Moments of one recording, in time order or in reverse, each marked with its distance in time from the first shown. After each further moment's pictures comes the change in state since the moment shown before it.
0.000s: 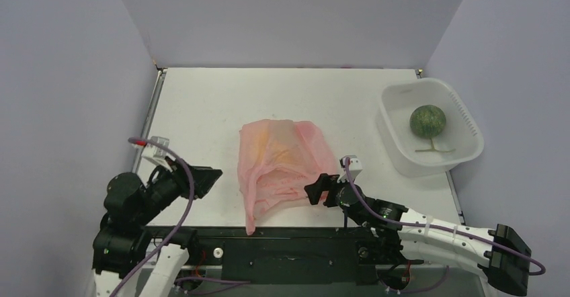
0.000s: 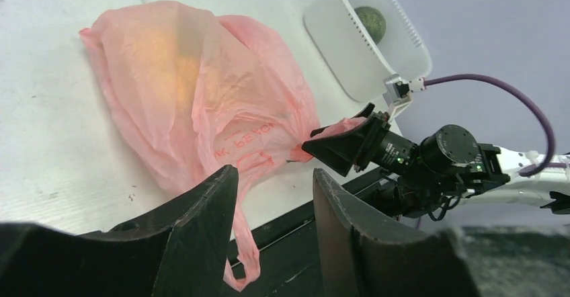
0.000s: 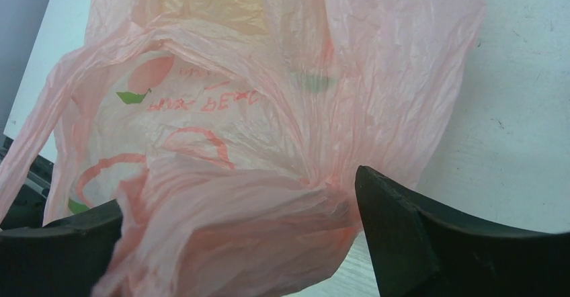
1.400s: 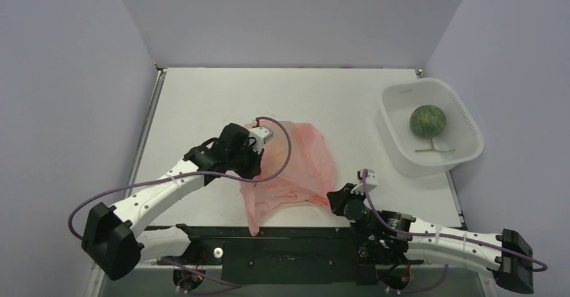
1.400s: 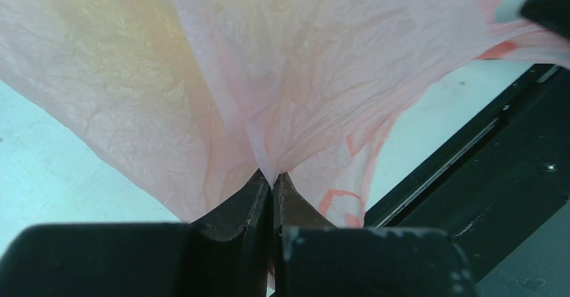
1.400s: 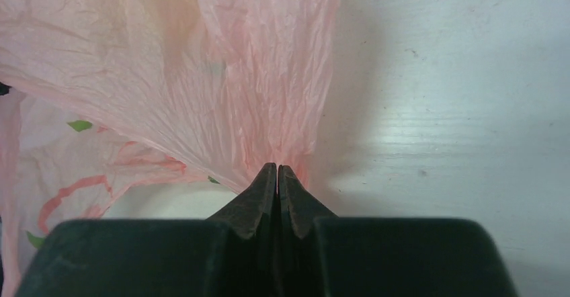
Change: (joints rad) left arm -0.483 0.911 -0.097 0.280 -0.266 0.474; right arm 0.113 -0.138 -0.049 -0.276 0.227 0.234
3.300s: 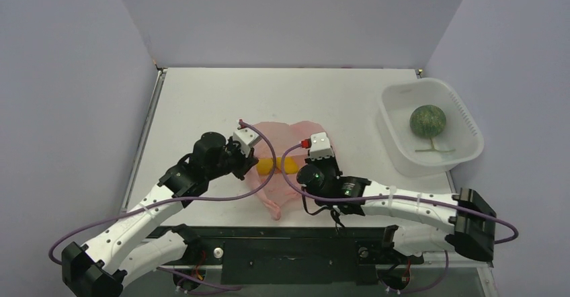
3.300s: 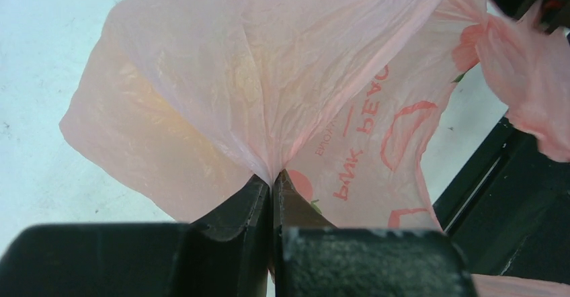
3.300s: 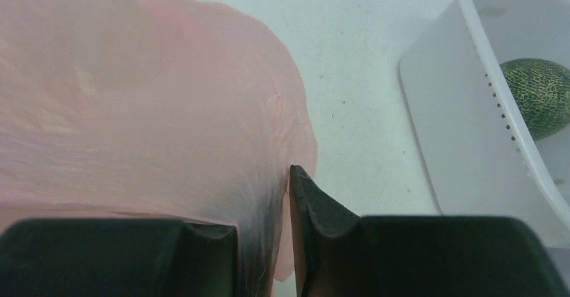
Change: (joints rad) left arm 0.013 -0.328 -0.145 0.239 0.026 0.130; right arm -0.027 0.651 0.525 0.035 0.439 -0.690
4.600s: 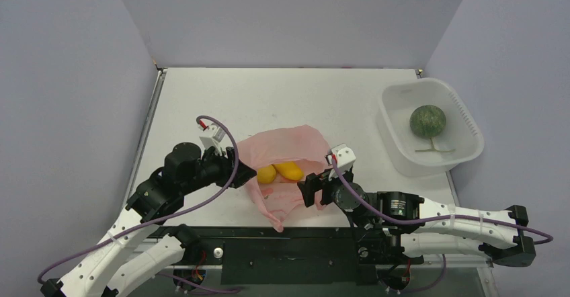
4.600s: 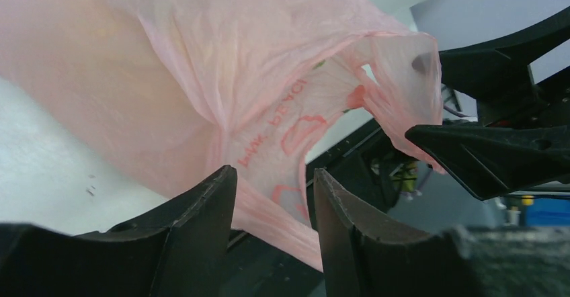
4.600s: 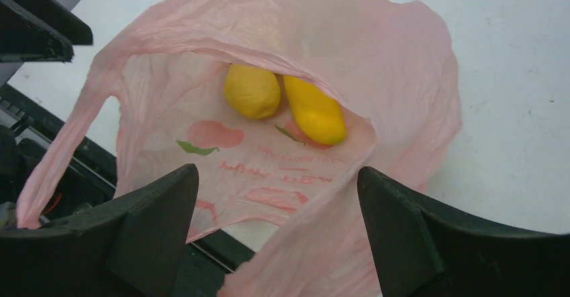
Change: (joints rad) left arm -0.003 -0.207 0.110 -0.266 0.003 -0.578; right arm 0.211 -0.476 0.014 -0.193 -0.396 0.195
